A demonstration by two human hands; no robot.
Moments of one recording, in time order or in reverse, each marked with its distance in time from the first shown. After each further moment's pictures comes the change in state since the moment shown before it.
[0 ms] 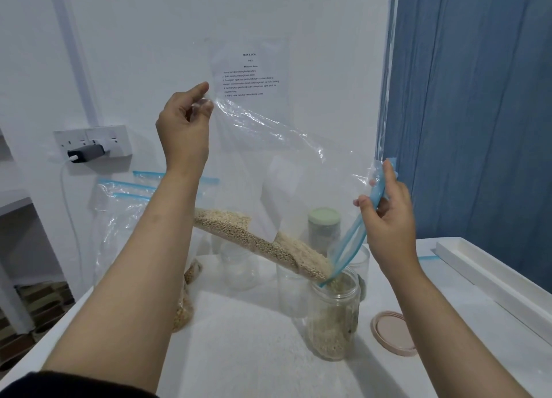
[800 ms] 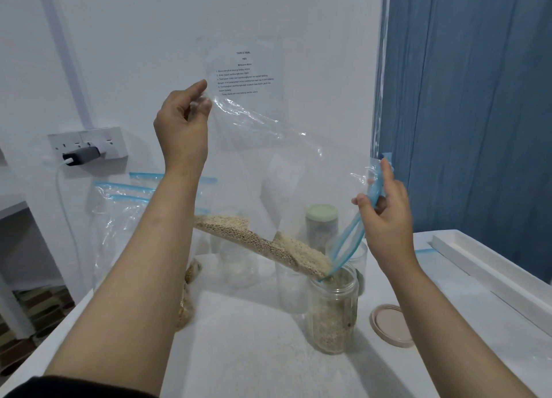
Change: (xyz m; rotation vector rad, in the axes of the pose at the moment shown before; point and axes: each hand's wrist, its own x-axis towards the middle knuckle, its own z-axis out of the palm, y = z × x) left_hand -0.003 0.006 0.002 0.017 -0.016 0.032; right_hand -0.003 0.003 -0.002 0.010 0.019 0.007
